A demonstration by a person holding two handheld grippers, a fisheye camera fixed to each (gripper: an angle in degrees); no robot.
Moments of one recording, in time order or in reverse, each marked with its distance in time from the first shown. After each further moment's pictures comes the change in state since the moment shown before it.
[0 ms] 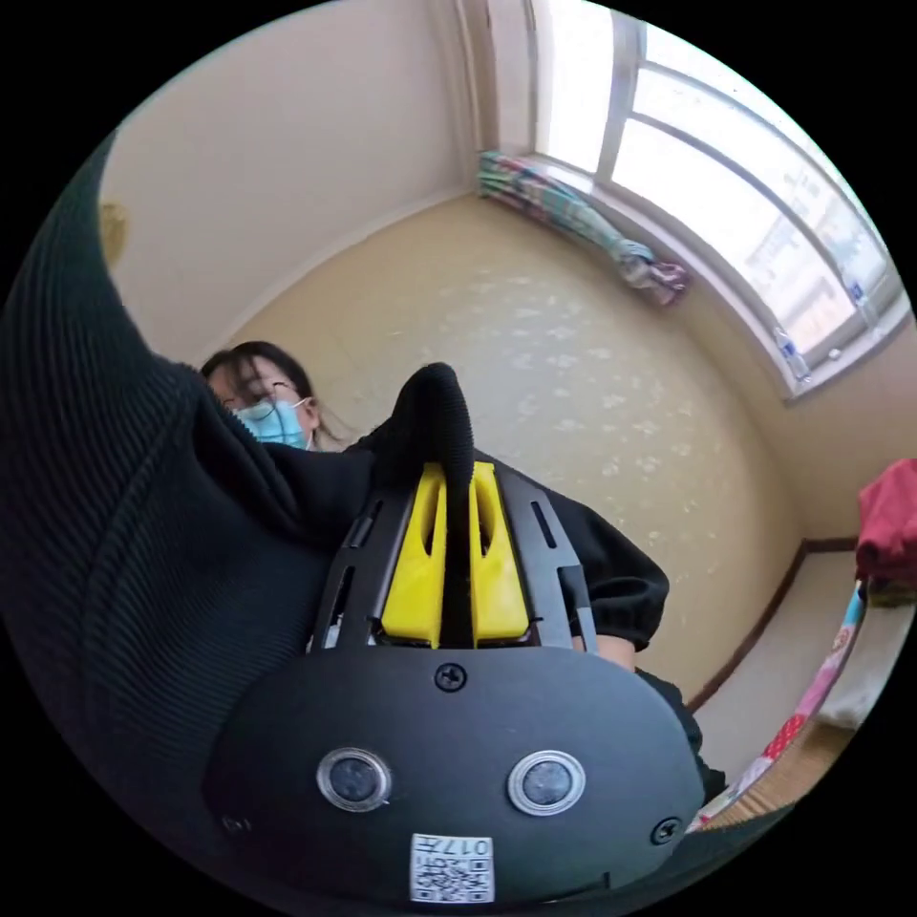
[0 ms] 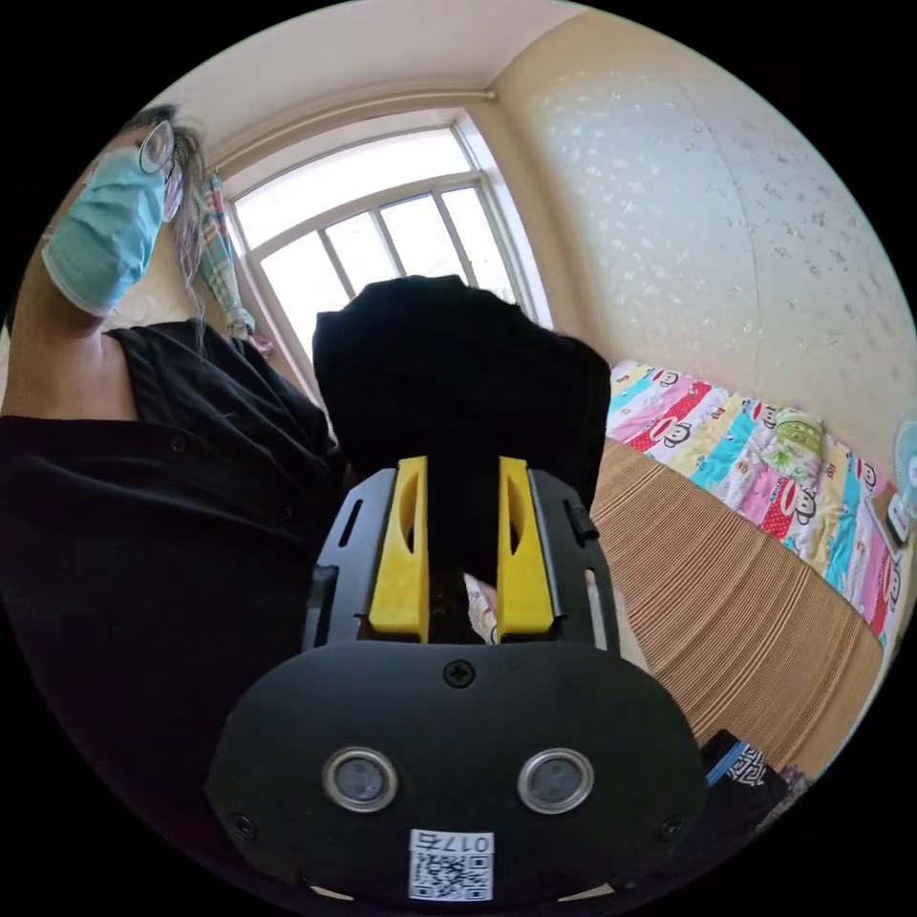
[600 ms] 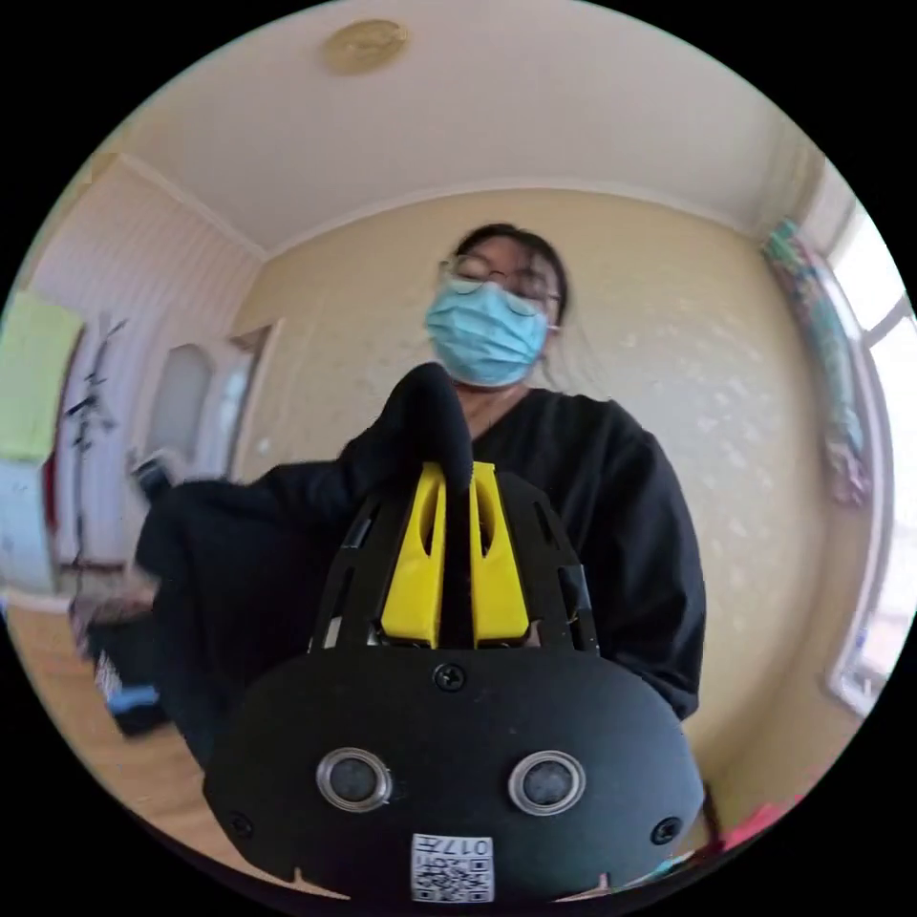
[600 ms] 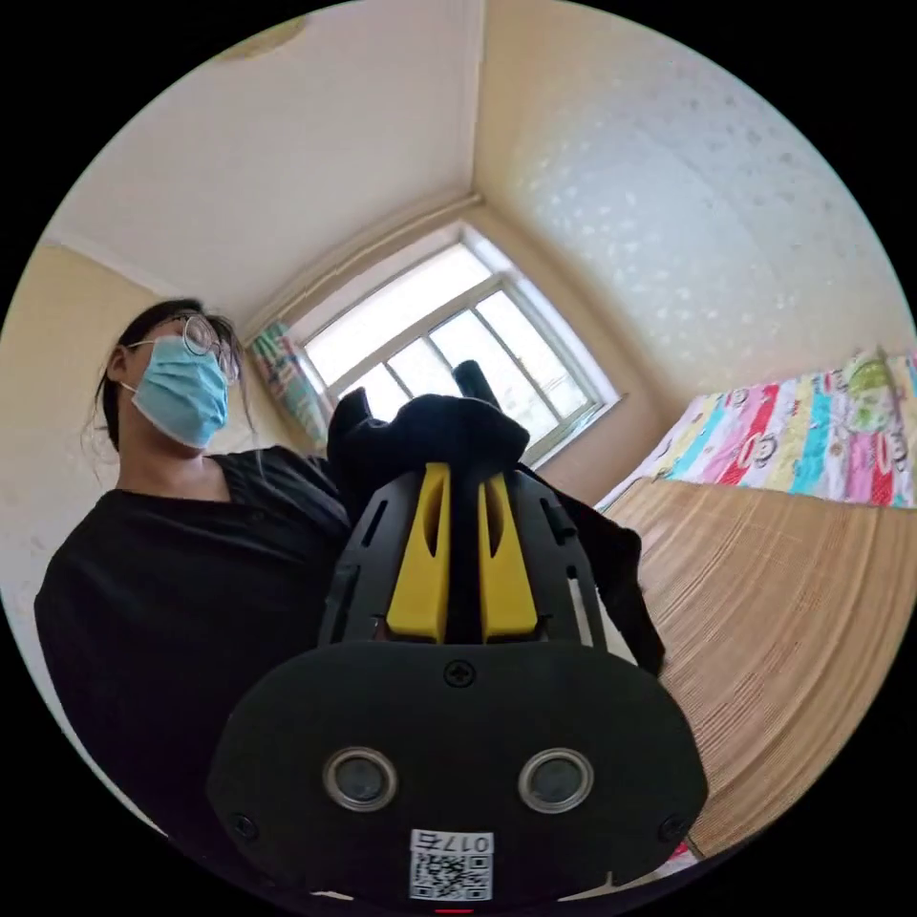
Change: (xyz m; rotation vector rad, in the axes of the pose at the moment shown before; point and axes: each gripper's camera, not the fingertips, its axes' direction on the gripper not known) left arm -0.127 0.093 0.027 -0.255 -0.433 -0.790; right arm 0.068 0.023 0.095 0.381 -0.255 0.120
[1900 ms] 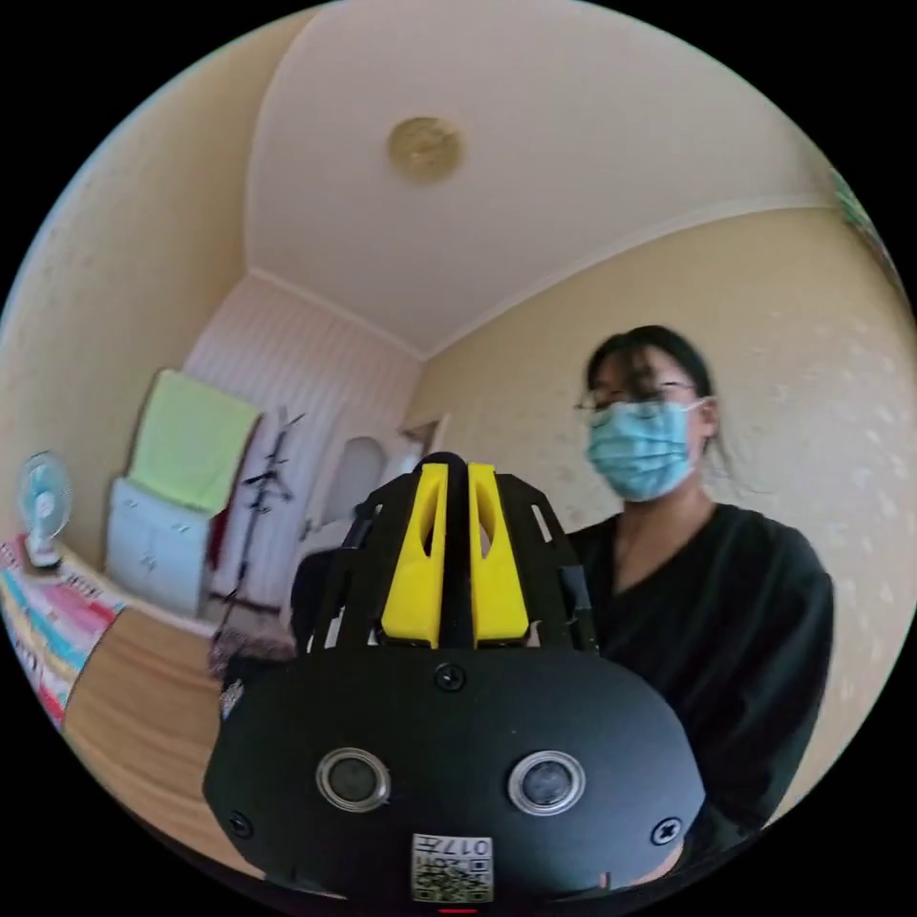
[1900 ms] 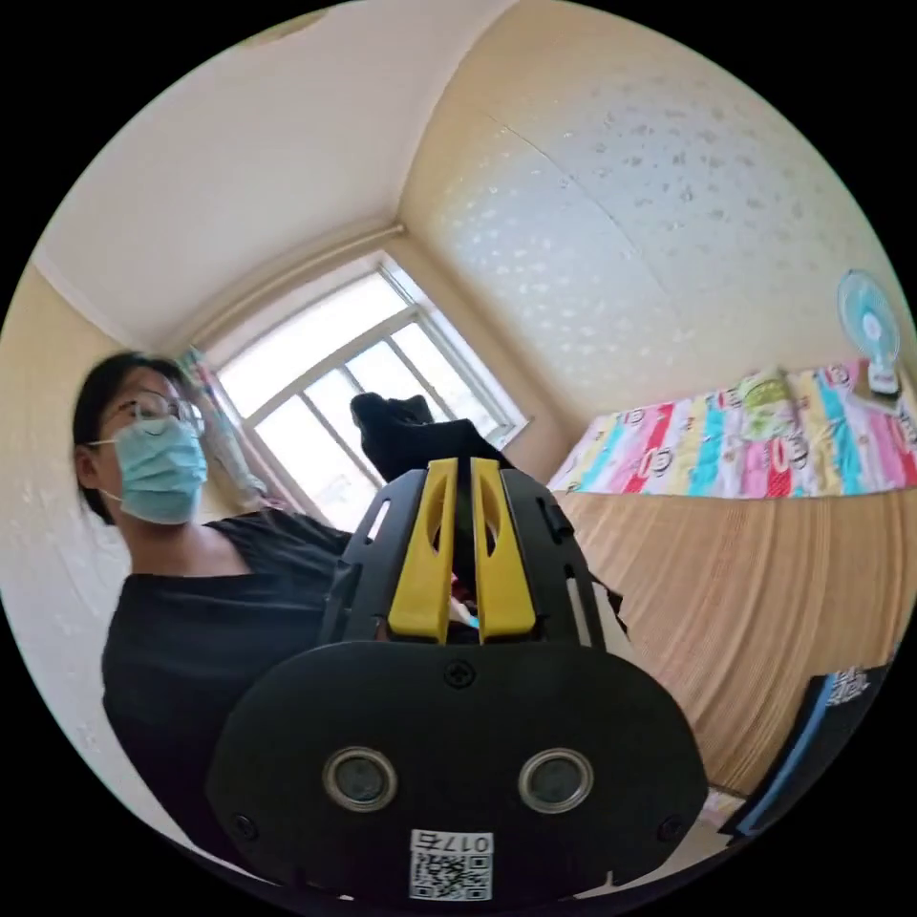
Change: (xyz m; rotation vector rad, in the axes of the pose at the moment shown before) left arm 0.032 -0.072 -0.012 0.309 -0.403 0.117; right arm 0.030 -0.058 -0.062 0.007 0.168 0.152
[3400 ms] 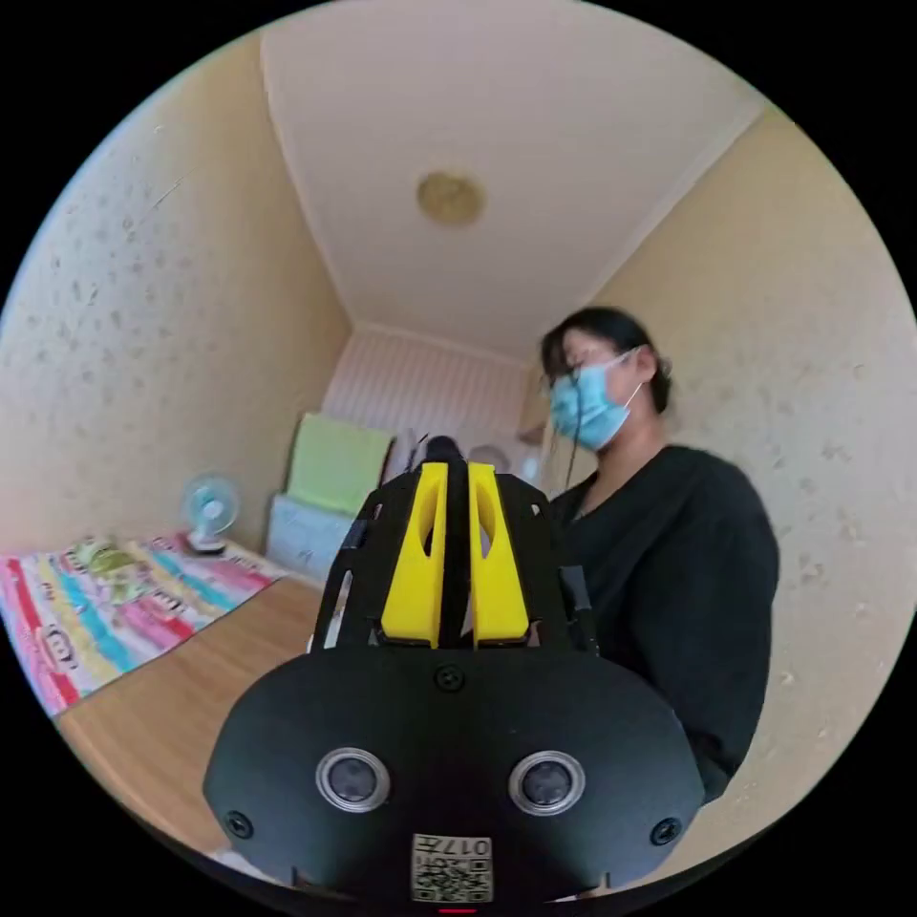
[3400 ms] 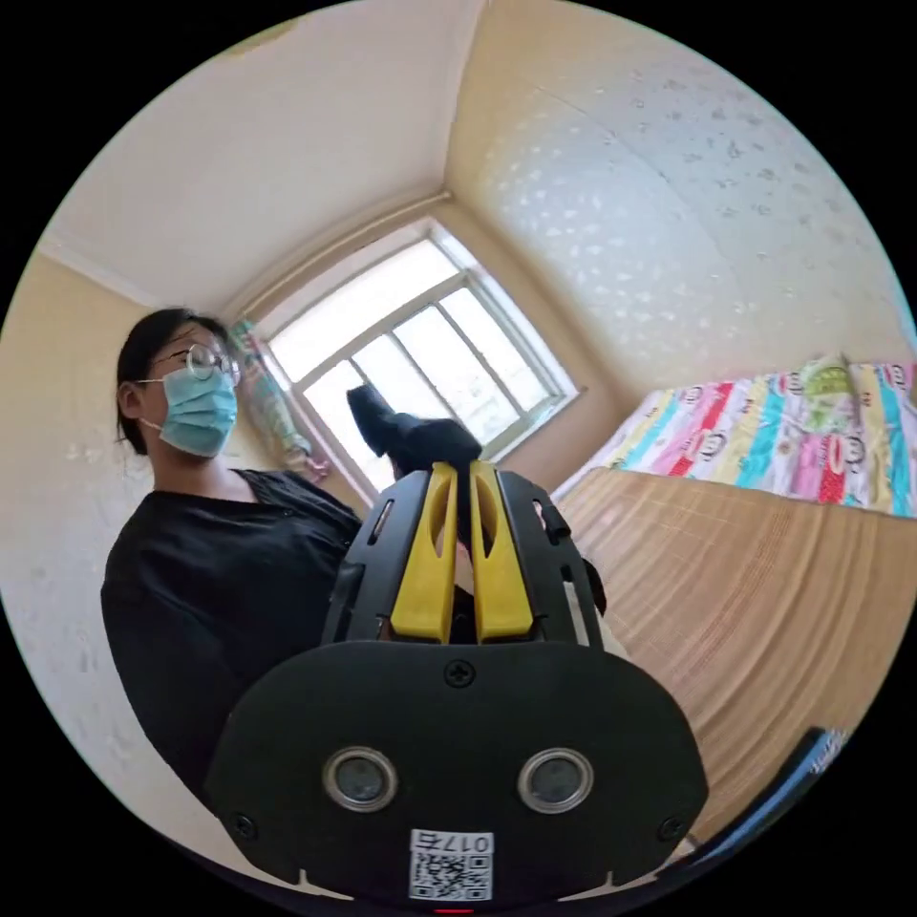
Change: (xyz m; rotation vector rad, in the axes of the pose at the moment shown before) left arm 0.261 -0.028 -0.218 -0.065 -0.646 0.068; right arm 0.040 -0.010 -0.224 -0.120 -0.040 -0.095
